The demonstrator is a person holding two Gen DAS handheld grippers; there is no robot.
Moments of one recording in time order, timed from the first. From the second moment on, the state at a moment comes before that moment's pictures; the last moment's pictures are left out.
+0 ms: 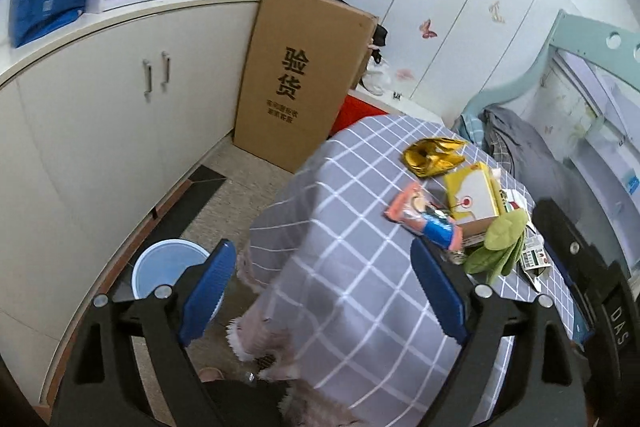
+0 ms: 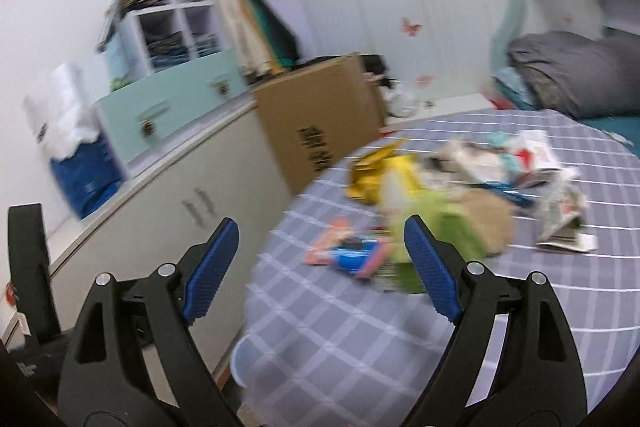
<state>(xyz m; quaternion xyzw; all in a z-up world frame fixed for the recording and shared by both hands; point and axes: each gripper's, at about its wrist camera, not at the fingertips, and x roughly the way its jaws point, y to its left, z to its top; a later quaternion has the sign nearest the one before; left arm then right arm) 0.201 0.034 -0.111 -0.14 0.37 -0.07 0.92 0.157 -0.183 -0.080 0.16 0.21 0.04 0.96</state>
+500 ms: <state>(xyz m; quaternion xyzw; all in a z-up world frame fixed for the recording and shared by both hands) 0.234 -0.042 -0.128 -0.04 0.40 -0.10 0.91 0.208 -0.244 -0.126 0.17 0.31 0.04 0.93</state>
